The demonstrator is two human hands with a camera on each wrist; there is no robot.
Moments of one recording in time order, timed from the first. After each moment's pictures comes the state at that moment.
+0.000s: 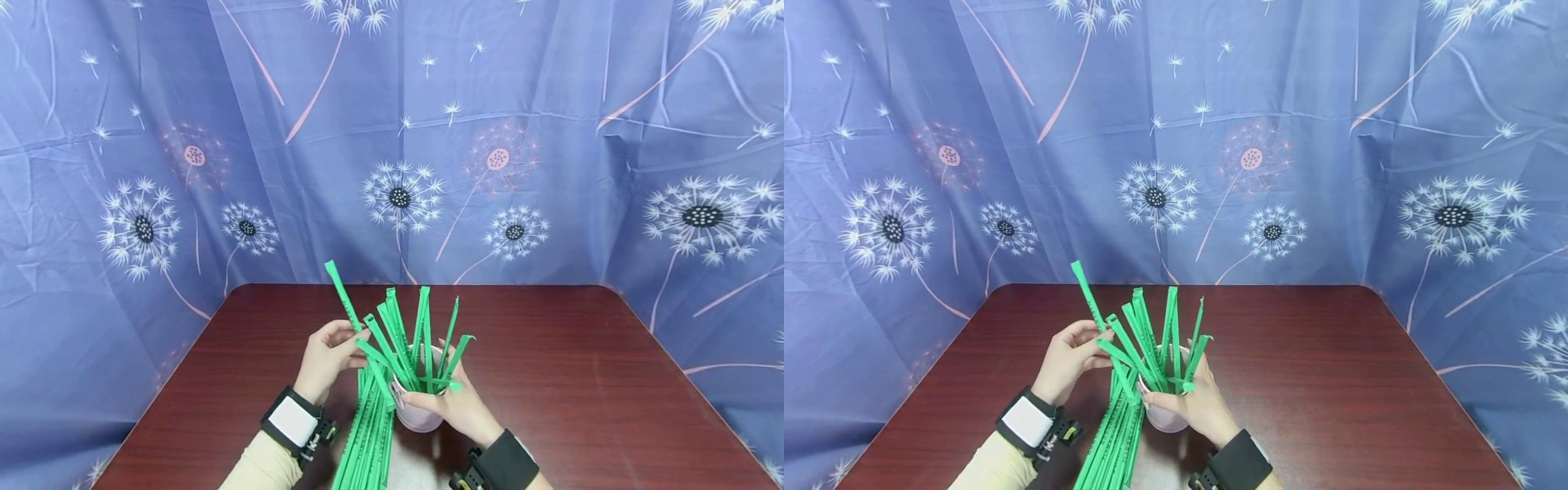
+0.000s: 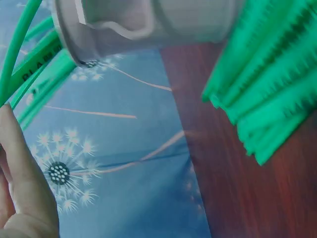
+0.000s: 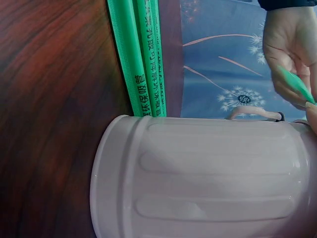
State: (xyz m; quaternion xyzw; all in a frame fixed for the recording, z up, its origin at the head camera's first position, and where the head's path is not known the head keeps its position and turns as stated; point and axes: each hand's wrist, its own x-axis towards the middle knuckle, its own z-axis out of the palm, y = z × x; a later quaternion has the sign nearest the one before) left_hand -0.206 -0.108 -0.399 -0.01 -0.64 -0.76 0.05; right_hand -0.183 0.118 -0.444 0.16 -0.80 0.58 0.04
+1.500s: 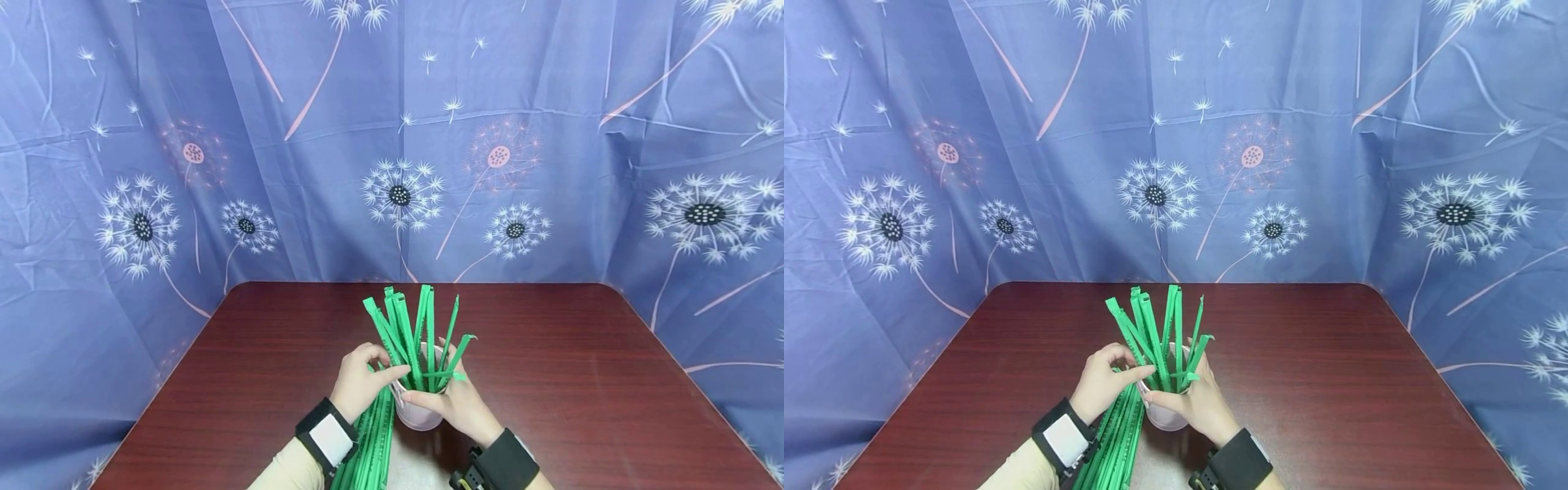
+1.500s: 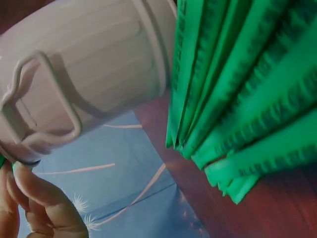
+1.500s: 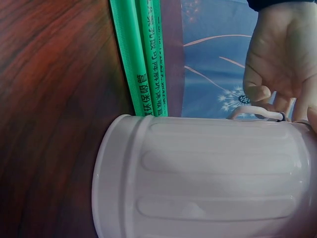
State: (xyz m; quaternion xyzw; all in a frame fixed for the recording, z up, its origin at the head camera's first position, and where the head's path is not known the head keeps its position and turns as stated) left_hand -0.194 -0.072 -0.425 -0.11 -0.86 -0.48 0.13; right_hand -0.184 0.118 -0.447 0.21 -0.80 0.55 0.10
